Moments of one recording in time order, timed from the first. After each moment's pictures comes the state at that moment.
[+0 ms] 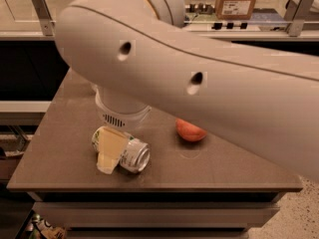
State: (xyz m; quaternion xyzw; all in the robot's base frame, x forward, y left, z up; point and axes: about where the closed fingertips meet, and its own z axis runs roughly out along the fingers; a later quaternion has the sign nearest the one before) arm 0.425 0.063 0.883 -0.55 0.81 -0.03 0.17
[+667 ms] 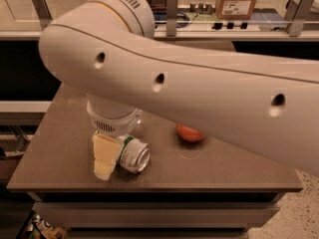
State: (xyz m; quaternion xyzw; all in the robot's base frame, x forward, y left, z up) arm 0.426 0.075 0.855 -0.56 0.82 -0.05 0.12
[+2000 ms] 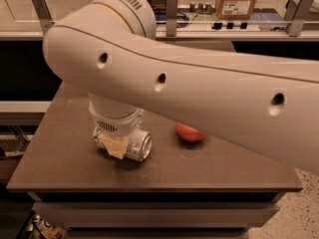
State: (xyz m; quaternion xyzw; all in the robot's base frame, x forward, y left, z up) arm 0.428 0.072 0.851 -0.56 0.82 -0.05 0.12
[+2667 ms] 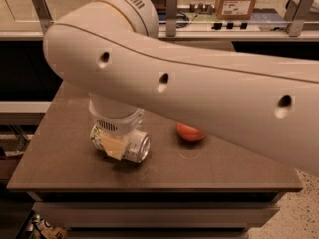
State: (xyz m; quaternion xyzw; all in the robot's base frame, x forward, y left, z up) arm 0.428 0.073 0.856 -0.57 0.81 -0.04 0.13
